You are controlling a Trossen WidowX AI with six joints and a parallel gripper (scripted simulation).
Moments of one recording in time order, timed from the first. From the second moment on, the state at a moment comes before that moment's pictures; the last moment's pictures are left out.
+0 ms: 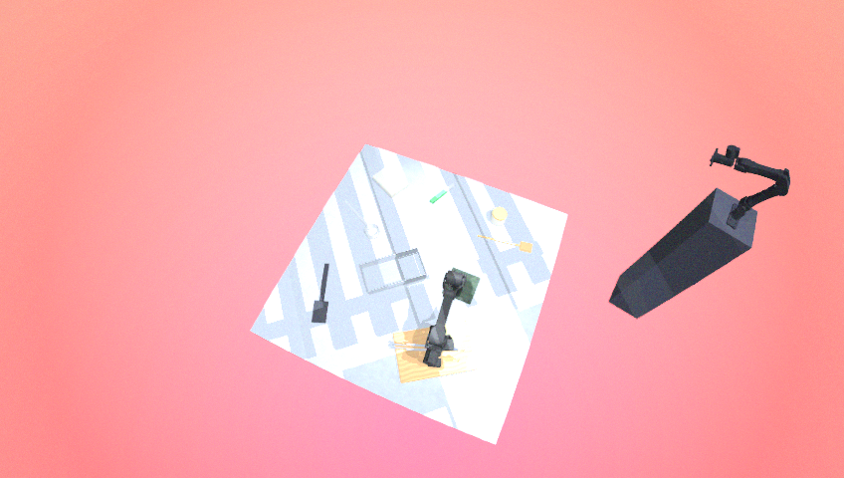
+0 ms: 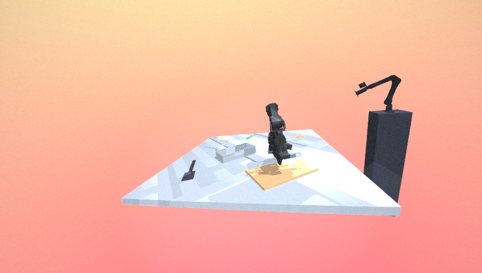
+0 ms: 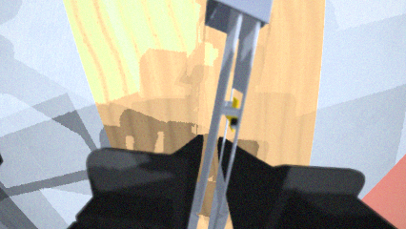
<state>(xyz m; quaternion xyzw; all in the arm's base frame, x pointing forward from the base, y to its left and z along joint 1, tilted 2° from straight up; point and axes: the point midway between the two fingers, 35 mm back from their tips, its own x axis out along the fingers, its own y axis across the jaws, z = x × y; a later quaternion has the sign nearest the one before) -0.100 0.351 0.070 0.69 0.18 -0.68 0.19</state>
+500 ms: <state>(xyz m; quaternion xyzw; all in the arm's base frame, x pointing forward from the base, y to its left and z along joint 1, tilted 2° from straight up) -0.101 0.351 0.070 0.69 0.18 -0.68 0.19</state>
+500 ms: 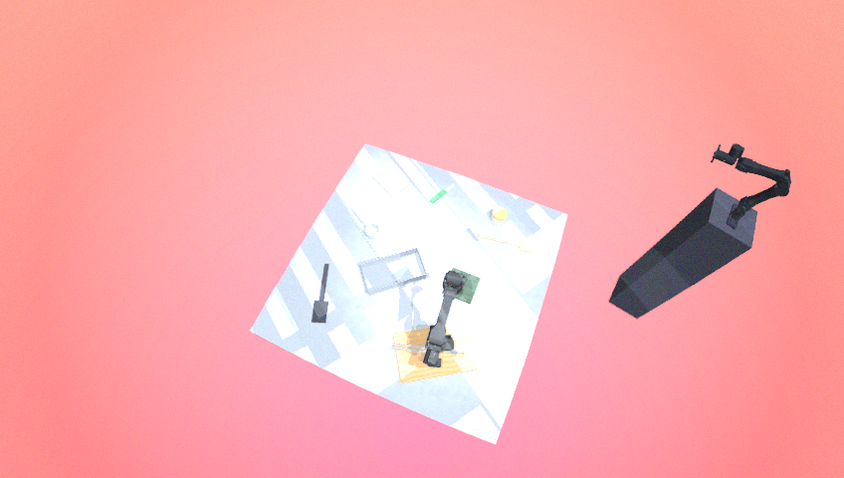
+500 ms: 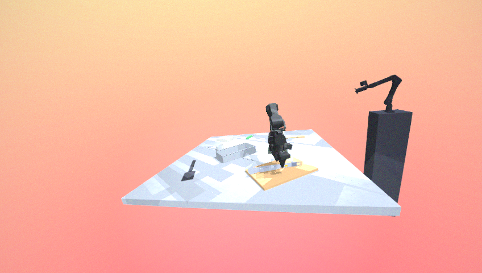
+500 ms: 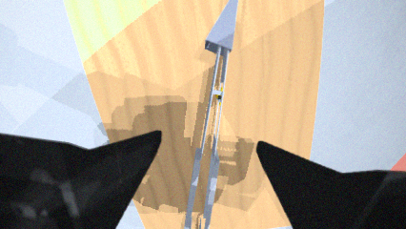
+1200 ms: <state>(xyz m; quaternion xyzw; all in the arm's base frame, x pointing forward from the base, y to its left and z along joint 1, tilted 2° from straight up) -0.209 0.248 0.186 0.68 0.18 -0.68 0.19</state>
